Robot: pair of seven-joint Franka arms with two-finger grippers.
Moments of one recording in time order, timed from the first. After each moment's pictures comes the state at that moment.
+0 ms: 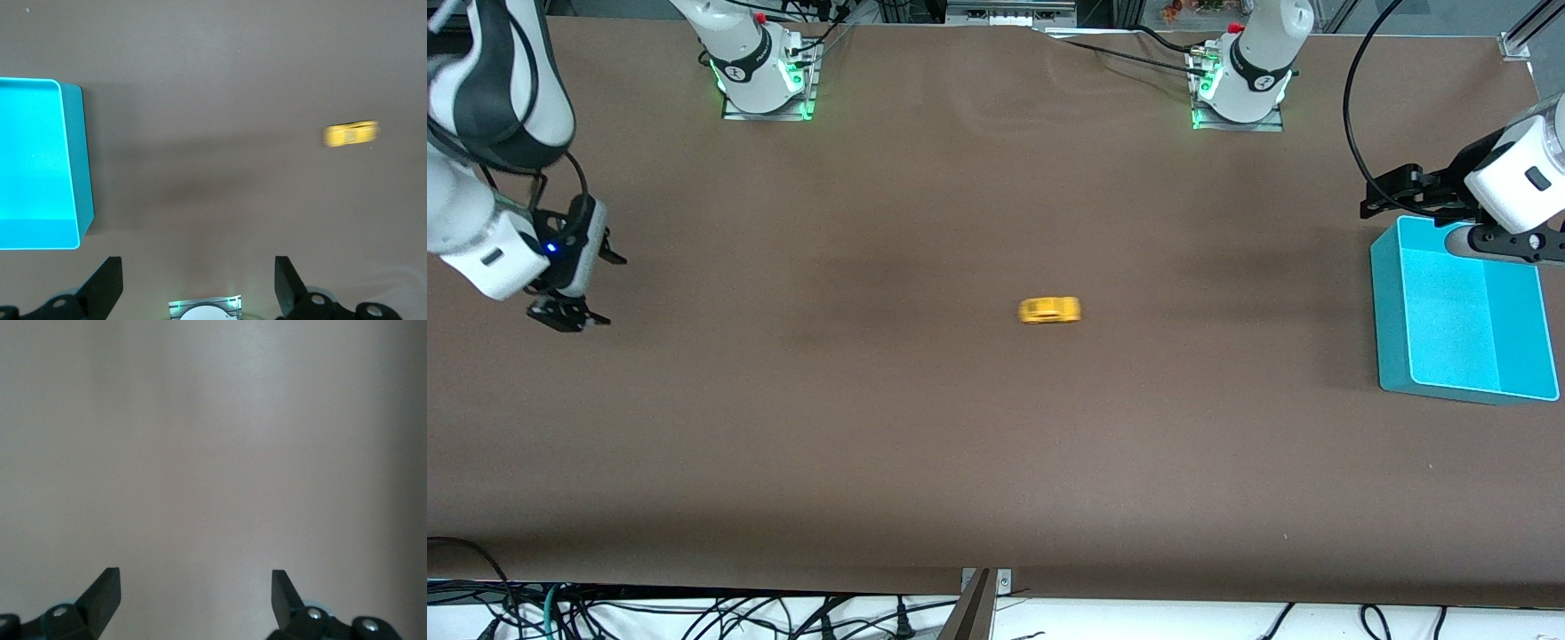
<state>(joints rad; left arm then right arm) -0.04 0.11 0.02 -1.49 -0.07 1.39 0.04 -0.36 0.05 0.31 -1.89 0.05 1.97 -1.51</state>
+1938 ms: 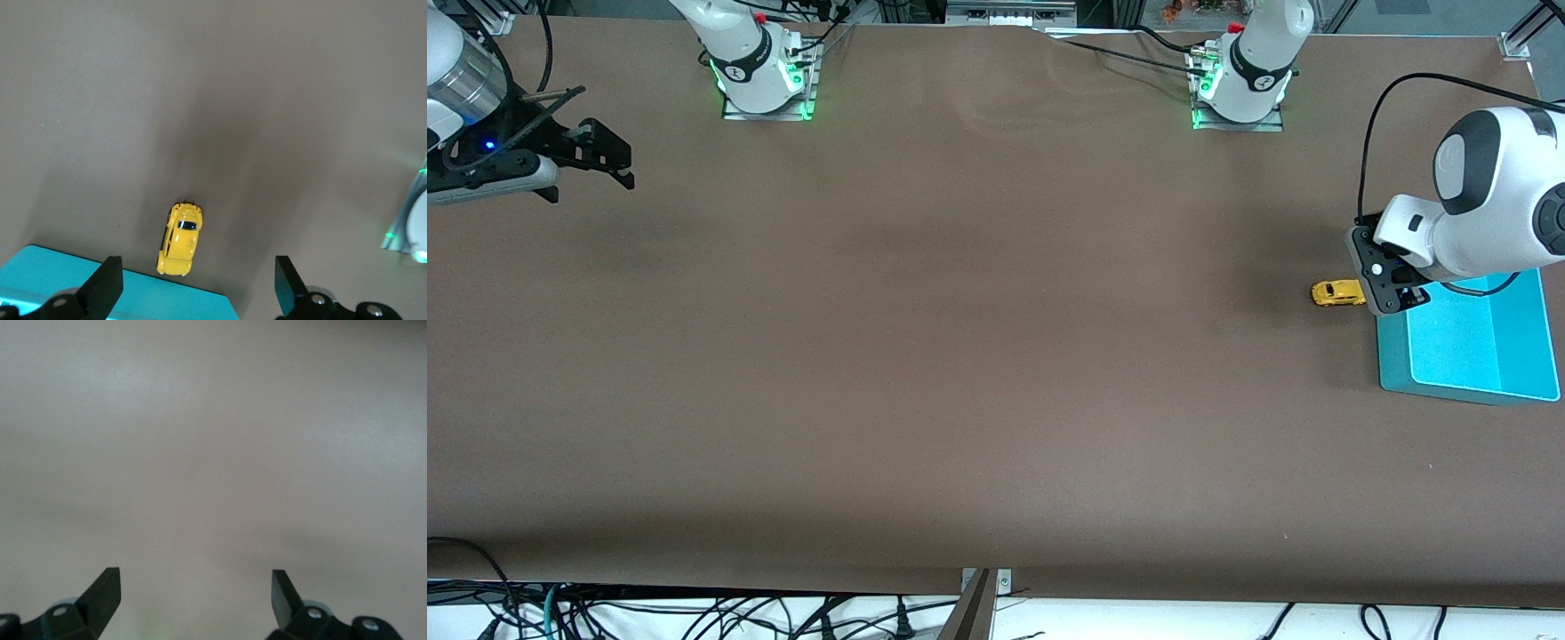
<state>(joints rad) 0.10 0.13 0.01 -2.05 0.07 1.93 1.33 -0.28 -0.19 0.31 -1.87 0.05 1.70 -0.20</state>
